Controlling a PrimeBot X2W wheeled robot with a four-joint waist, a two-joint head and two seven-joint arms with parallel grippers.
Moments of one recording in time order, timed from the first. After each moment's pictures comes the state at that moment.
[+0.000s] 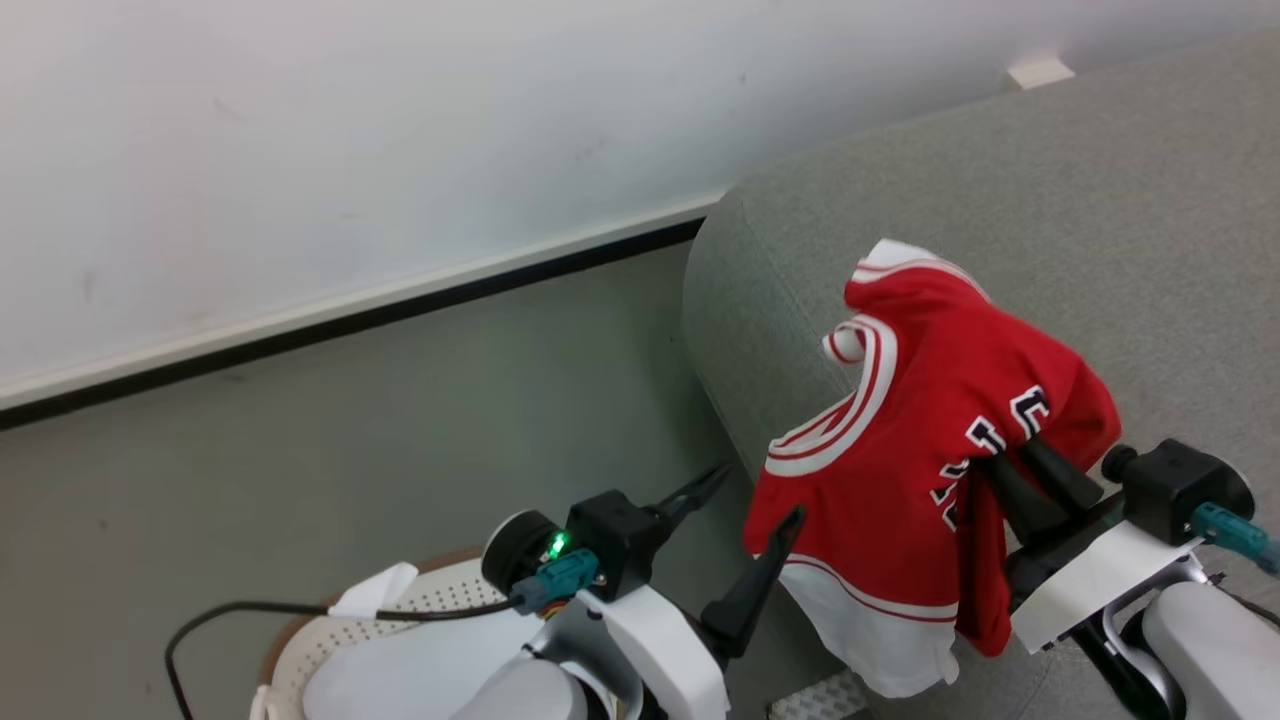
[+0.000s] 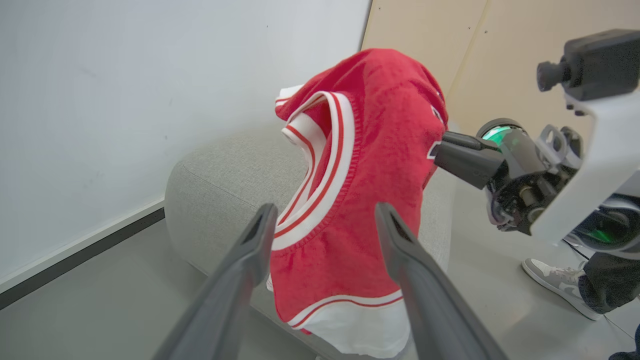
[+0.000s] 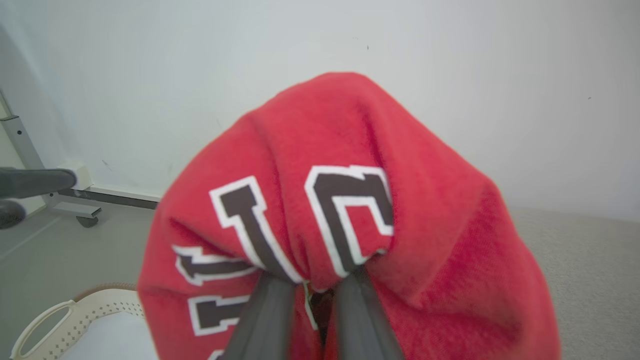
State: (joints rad) left arm -0.43 0.16 -0.76 0.11 -0.44 0.02 -0.02; right arm -0.51 -0.44 0.66 0.36 0.65 0.13 -0.26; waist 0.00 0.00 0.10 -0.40
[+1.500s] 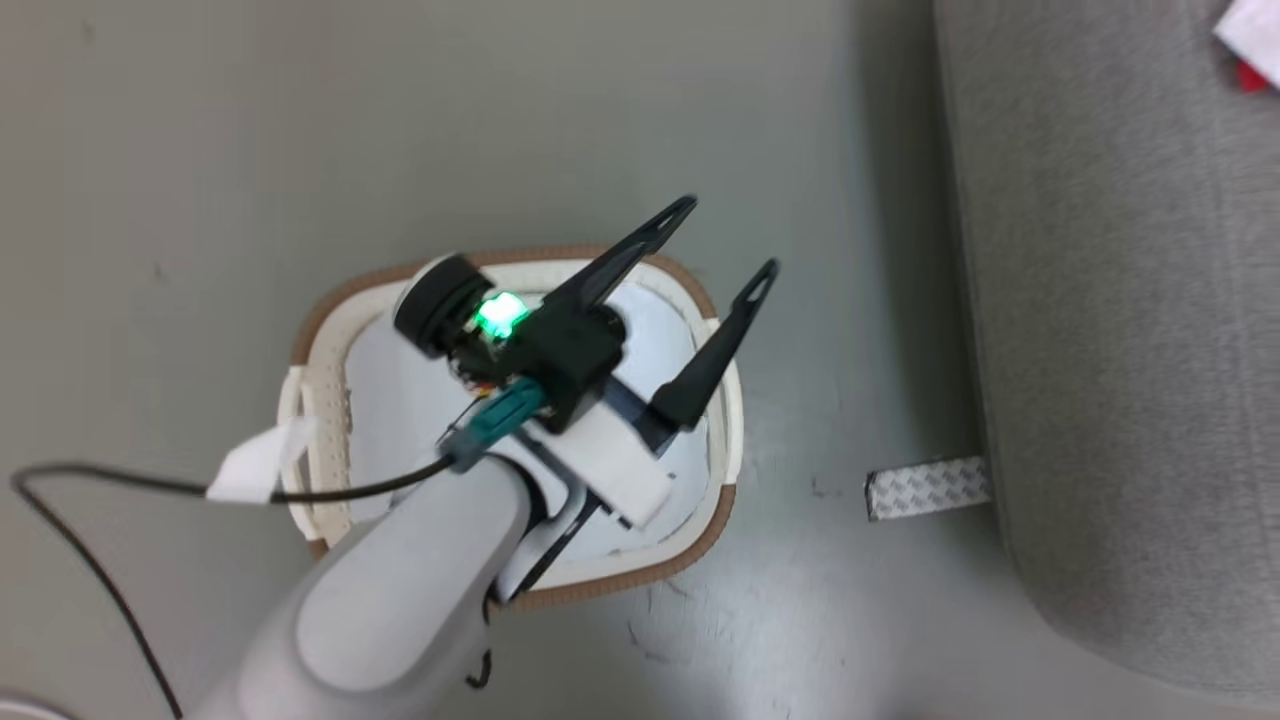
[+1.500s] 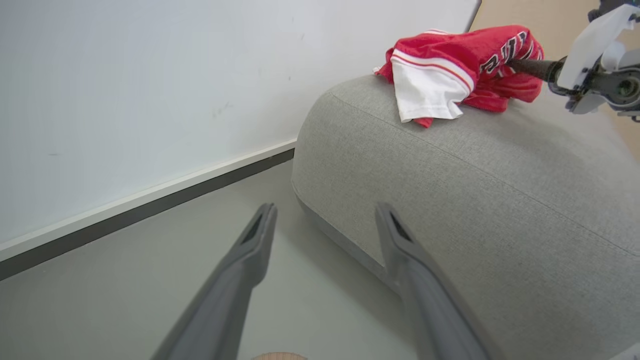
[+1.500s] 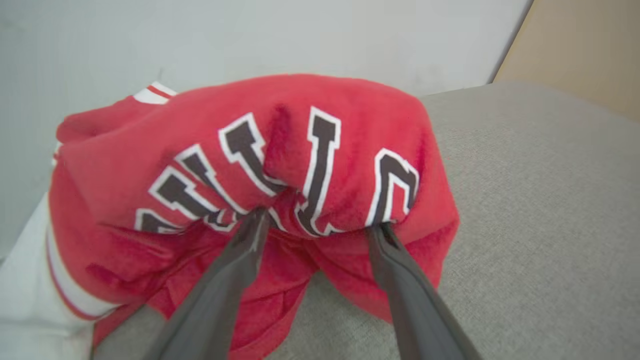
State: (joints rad) left arm -0.78 0.24 -0.73 0.11 -0.28 -0.01 -0.10; right arm -1.08 -0.49 -0.26 1.10 0.41 0.13 -0.26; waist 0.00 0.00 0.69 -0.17
